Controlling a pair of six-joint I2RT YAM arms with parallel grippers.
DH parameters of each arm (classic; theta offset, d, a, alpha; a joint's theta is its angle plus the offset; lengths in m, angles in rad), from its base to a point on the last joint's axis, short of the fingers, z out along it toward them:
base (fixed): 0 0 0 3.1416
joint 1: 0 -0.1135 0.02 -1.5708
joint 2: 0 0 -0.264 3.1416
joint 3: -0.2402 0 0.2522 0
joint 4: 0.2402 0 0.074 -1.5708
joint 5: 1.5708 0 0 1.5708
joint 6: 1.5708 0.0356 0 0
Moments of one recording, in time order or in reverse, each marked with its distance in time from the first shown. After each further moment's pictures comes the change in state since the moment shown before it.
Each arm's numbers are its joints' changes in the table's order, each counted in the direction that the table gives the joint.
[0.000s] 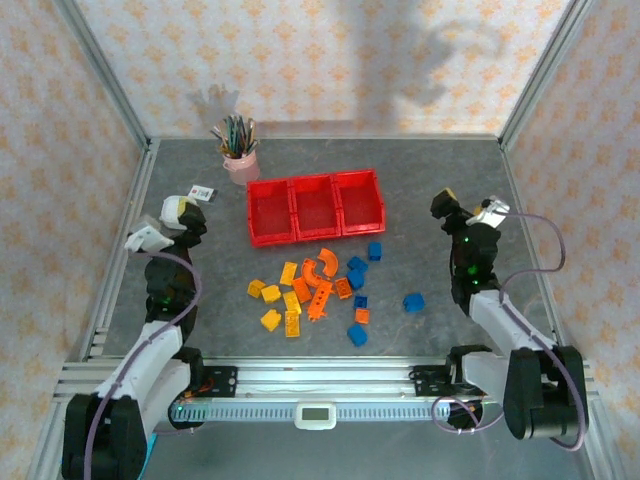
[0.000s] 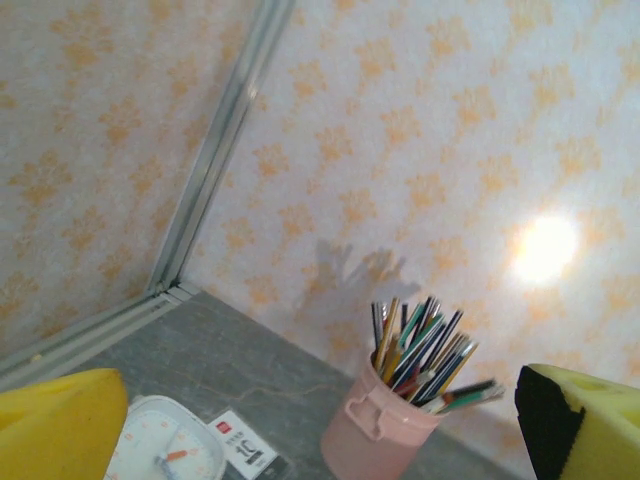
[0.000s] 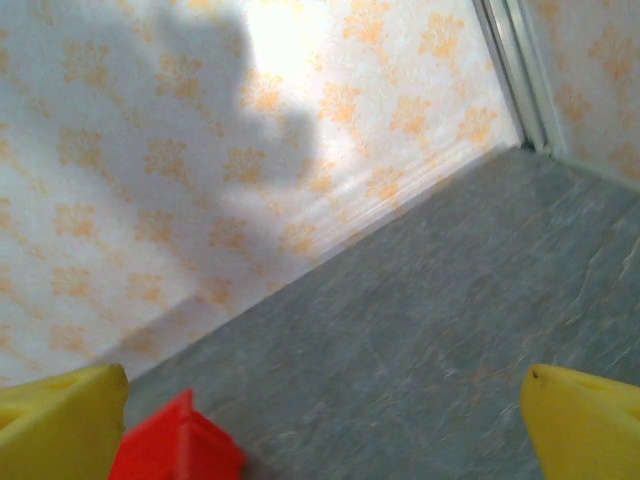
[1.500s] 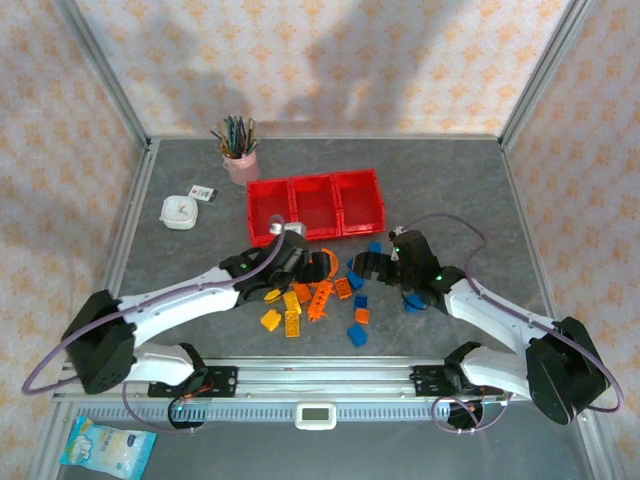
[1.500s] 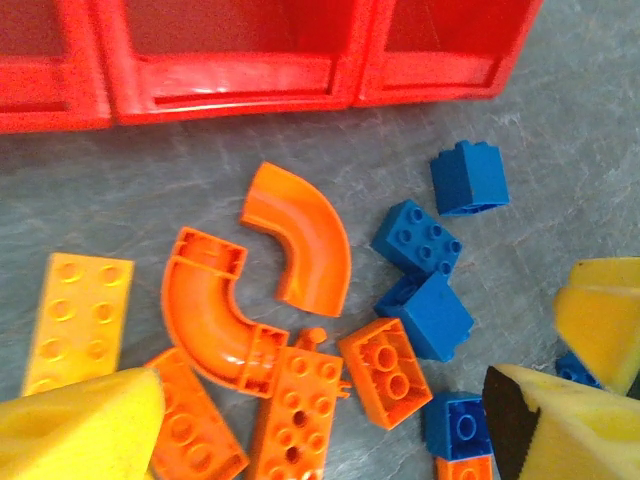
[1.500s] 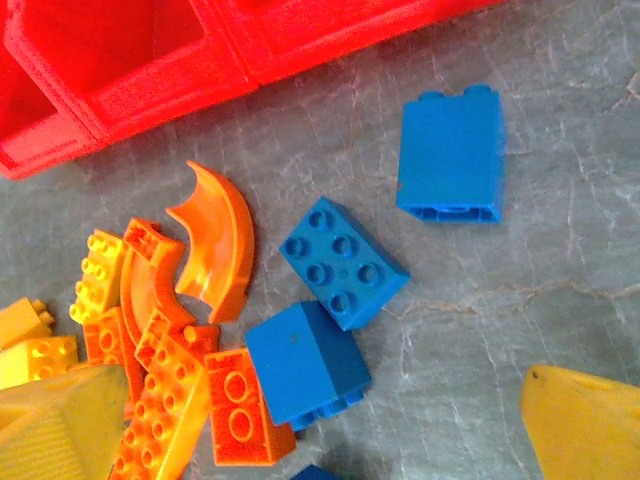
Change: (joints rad) left arm 0.815 -0.569 -0.639 1.064 0.234 -0.384; right arm -0.513 -0.094 -0.146 0.753 -0.286 0.078
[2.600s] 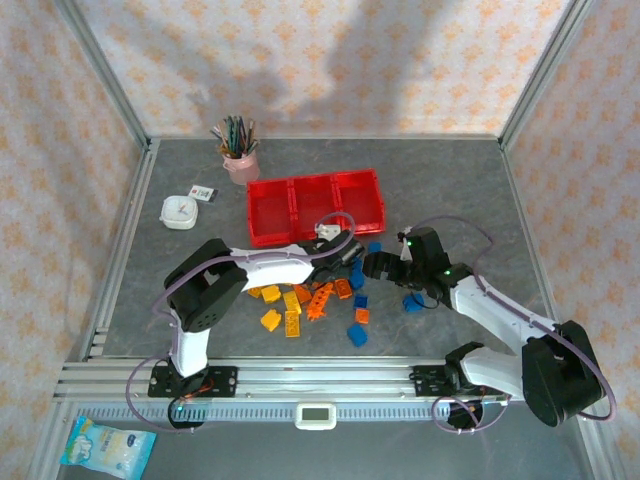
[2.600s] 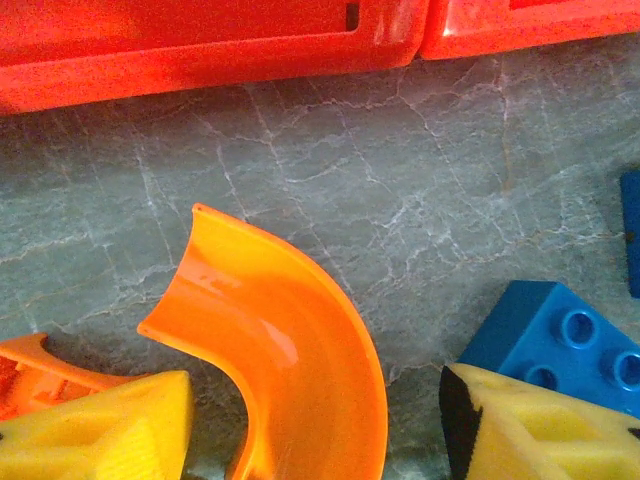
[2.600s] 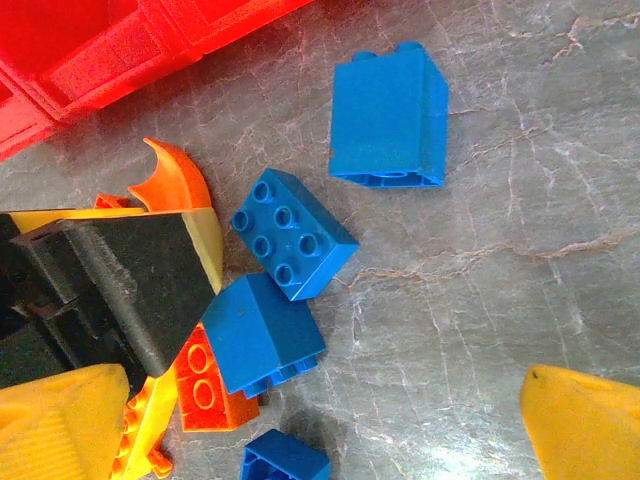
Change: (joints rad) left arm 0.046 -0.579 -0.354 0.072 -0.167 -0.031; right arm 0.127 0.000 0.000 0.070 -0.131 -0.050
